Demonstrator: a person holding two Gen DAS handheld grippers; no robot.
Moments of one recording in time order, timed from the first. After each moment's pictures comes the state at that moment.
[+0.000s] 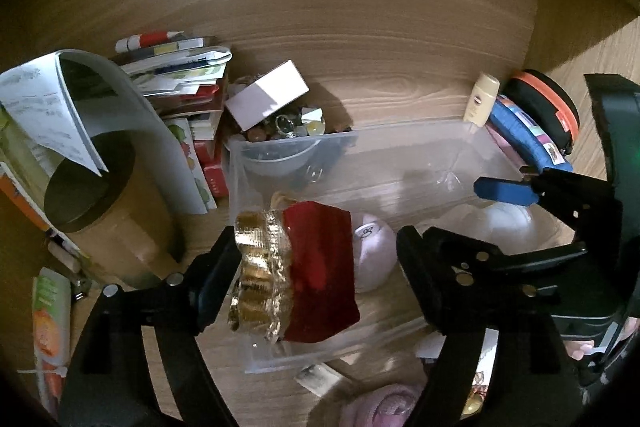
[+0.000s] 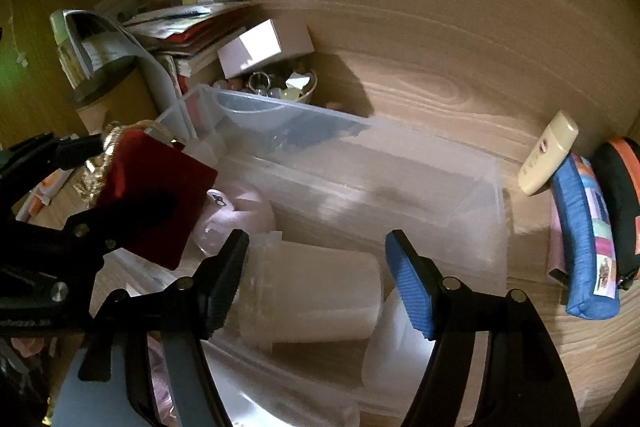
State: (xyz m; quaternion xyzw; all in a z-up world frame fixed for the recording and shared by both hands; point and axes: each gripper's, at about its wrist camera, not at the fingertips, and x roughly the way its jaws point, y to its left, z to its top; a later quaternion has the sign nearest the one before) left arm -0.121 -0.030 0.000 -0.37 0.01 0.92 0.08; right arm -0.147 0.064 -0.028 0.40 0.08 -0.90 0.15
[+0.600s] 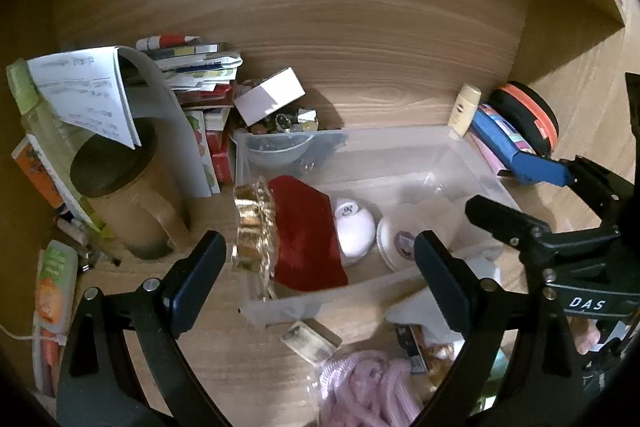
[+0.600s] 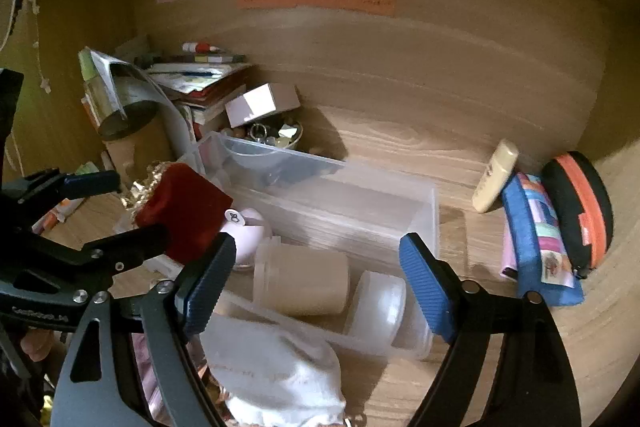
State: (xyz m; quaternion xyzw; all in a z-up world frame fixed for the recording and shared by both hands) left arm -0.084 -0.038 0.013 -0.36 -0.01 0.93 0.09; right arm -0.092 0.080 0.014 0.33 0.07 -0.93 0.13
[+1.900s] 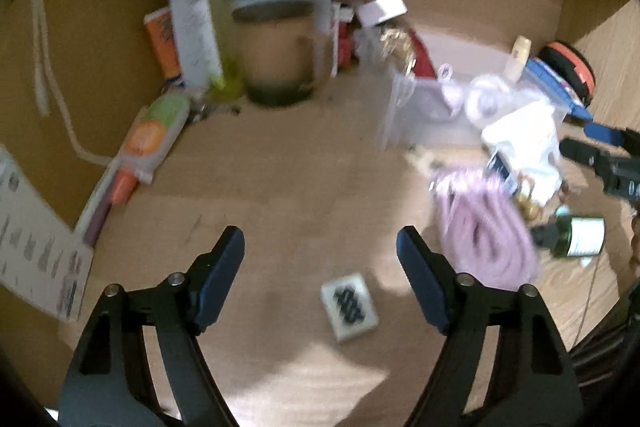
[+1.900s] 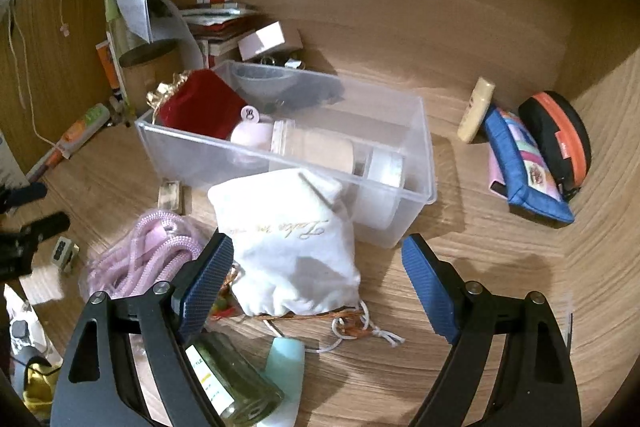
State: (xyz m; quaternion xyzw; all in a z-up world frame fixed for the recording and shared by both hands) left arm 0.051 -0.115 -0.049 -0.39 -0.01 0.92 -0.03; right arm -0.026 0.087 -0.033 0.37 0.09 -0.92 0.11
